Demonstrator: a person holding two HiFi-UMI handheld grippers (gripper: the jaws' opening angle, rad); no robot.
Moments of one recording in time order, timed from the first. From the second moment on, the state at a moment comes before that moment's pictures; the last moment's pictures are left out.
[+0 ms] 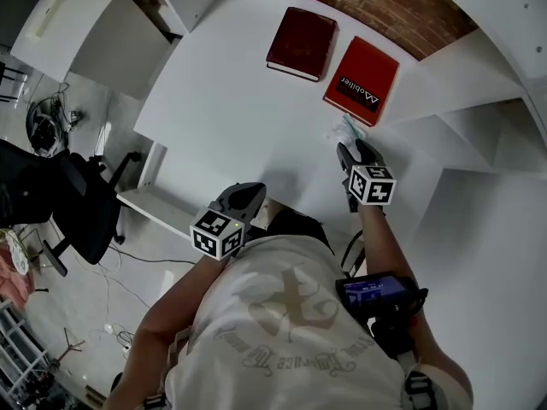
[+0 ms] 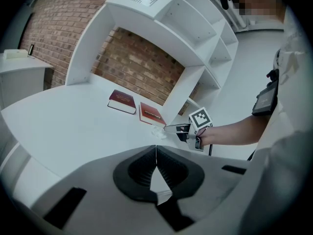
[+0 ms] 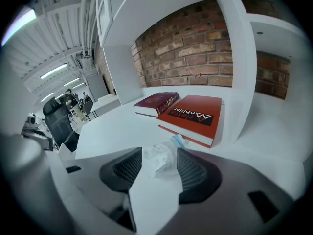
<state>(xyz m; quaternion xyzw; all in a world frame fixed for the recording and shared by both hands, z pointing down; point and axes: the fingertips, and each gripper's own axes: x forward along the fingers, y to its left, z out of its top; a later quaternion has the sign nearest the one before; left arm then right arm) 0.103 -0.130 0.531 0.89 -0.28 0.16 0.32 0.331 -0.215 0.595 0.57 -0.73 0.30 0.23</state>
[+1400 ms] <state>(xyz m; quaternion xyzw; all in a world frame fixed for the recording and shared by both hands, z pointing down) 0.086 -0.125 0.553 0.86 -0.32 0.18 0.36 0.341 -0.244 0.646 0.51 -0.73 0.29 0.34</state>
